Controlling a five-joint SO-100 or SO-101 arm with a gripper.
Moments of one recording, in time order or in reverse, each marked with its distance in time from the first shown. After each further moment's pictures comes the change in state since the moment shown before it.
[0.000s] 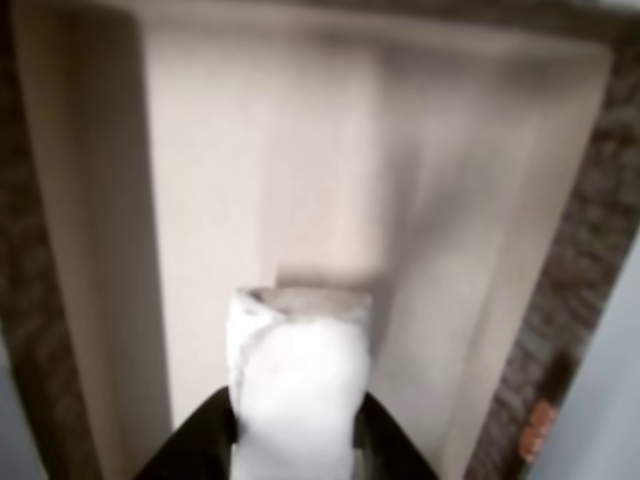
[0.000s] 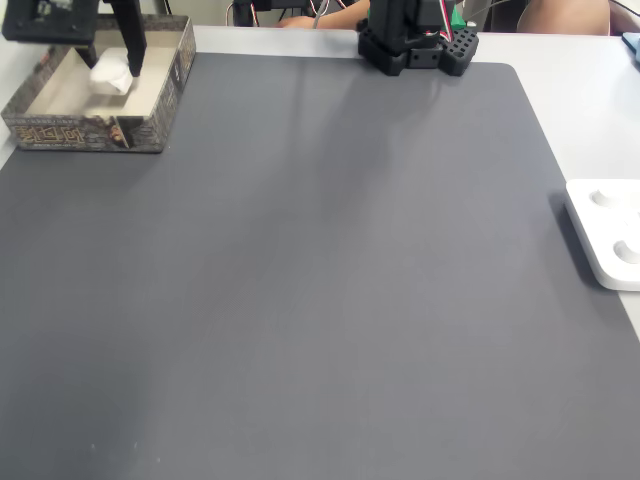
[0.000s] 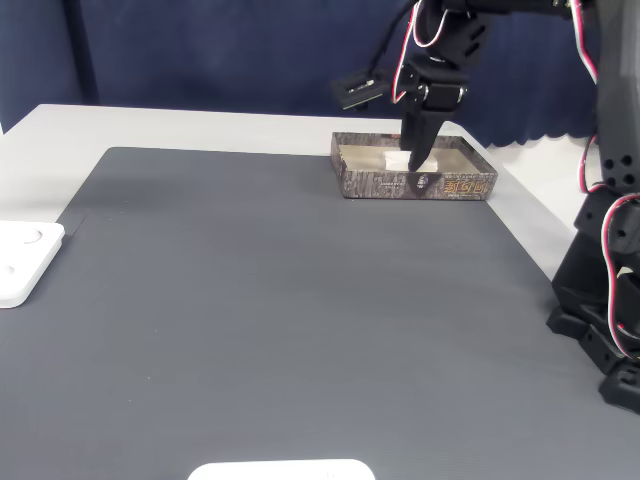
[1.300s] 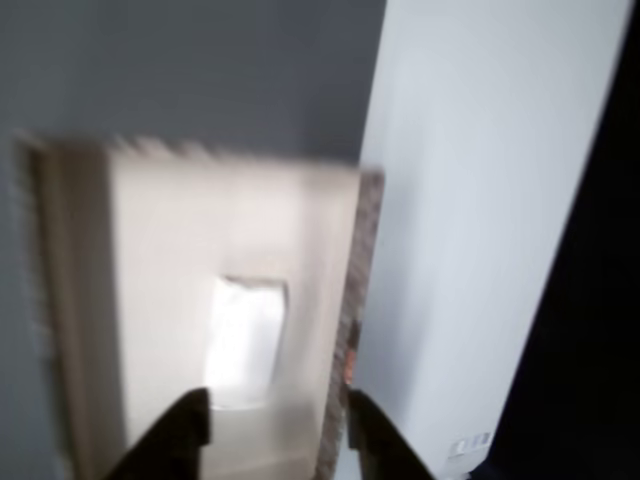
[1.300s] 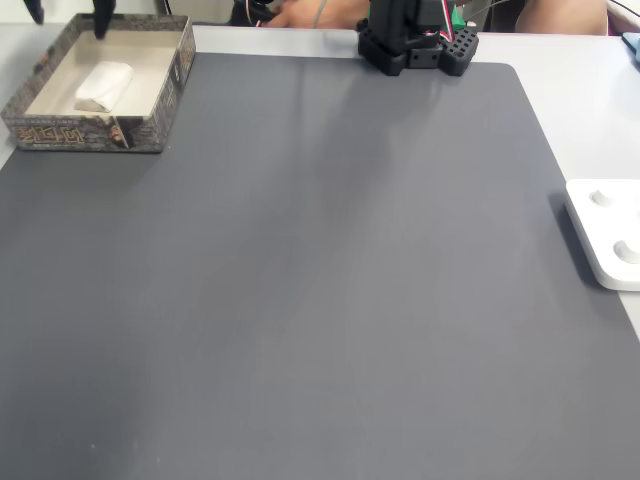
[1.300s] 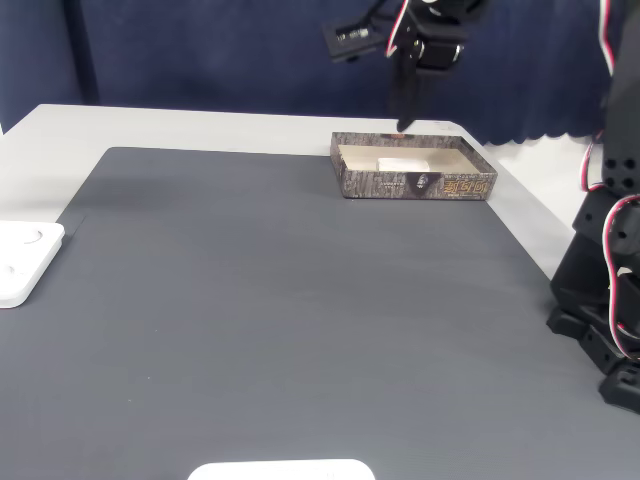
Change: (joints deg) arm -7.9 19.1 8.9 -5.5 -3.9
